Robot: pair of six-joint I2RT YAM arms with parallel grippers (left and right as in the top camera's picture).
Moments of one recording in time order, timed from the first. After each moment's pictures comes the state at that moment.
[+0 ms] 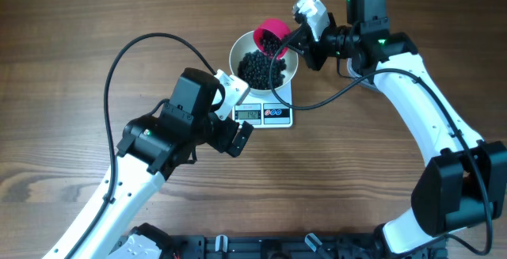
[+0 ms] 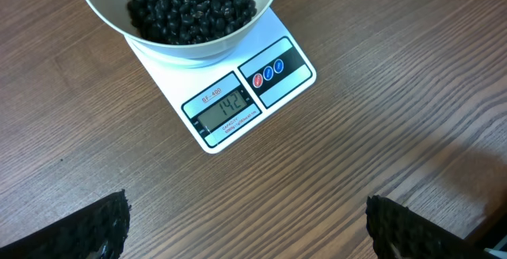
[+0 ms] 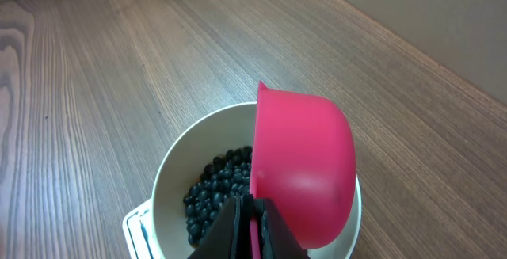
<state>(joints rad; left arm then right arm) -0.51 1.19 1.06 -0.84 0.14 0.07 0.23 1.74 1.40 -0.43 -0.70 -0.45</state>
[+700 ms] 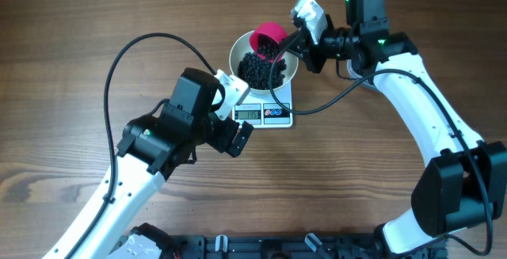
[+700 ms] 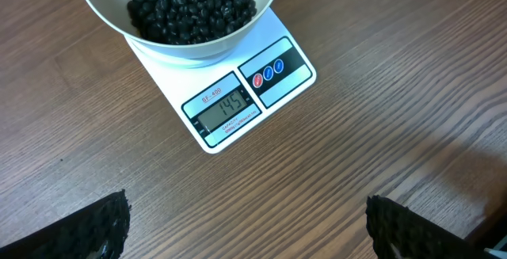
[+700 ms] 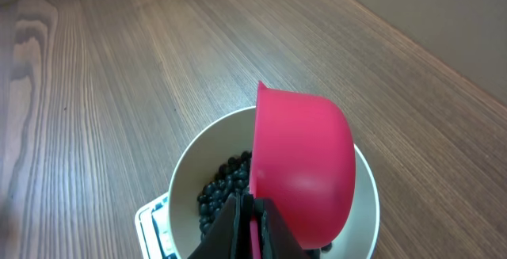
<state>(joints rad) -0.51 1.19 1.06 -0.84 0.14 0.07 0.23 1.74 1.40 -0.46 -0.75 -0.50</state>
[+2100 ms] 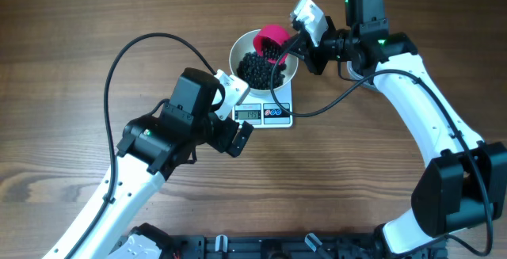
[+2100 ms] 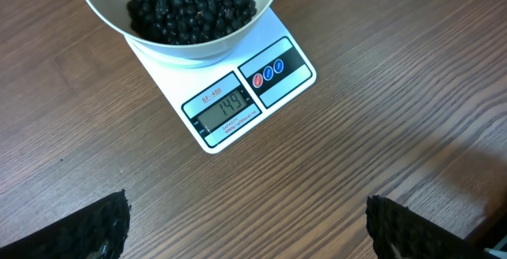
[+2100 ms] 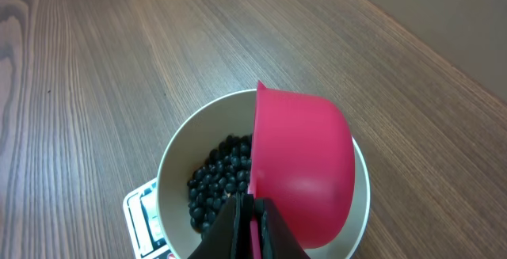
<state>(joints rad) -0.51 1.19 1.06 -0.84 0.14 0.07 0.23 1.74 1.40 -0.49 -0.71 -0.55</state>
